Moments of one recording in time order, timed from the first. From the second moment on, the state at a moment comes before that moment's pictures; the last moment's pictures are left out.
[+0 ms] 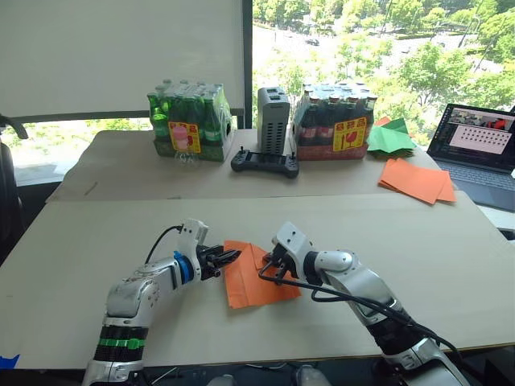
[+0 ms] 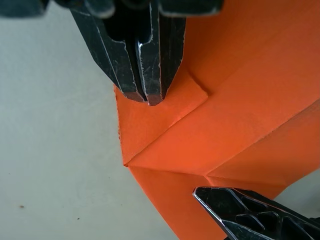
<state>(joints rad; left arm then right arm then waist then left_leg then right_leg) -0.34 0.38 0.05 -0.08 -0.46 0.87 -0.64 -0.49 -0.36 0.38 -0.11 0.08 0.71 0.63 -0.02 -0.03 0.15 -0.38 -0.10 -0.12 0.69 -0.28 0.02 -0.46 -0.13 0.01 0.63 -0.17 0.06</state>
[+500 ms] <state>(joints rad) -0.39 0.53 -0.19 -0.08 -0.22 0.51 -0.74 -0.47 -0.32 0.37 -0.15 0.08 0.77 0.58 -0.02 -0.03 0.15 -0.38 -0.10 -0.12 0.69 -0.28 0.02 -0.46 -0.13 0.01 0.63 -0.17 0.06</state>
